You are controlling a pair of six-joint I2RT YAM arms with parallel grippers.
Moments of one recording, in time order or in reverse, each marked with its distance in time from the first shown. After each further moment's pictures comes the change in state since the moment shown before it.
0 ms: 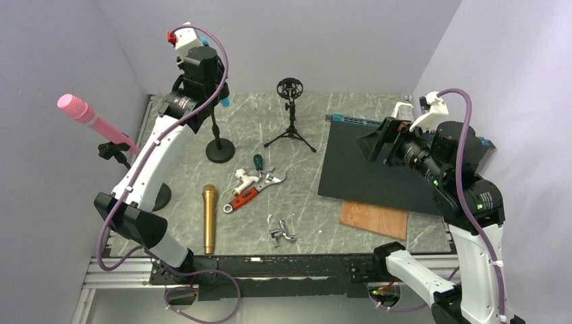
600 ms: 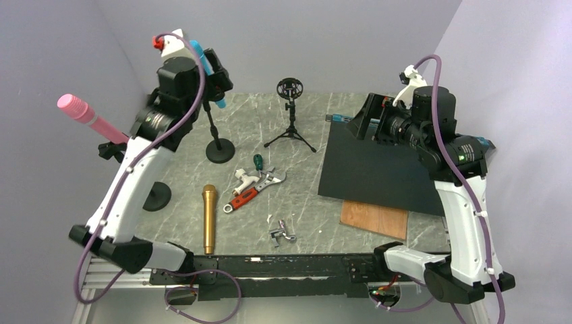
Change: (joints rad) left arm -0.006 -0.204 -0.063 -0.145 0.232 0.010; right arm 0.000 0.256 0.205 -0.120 0.008 0.018
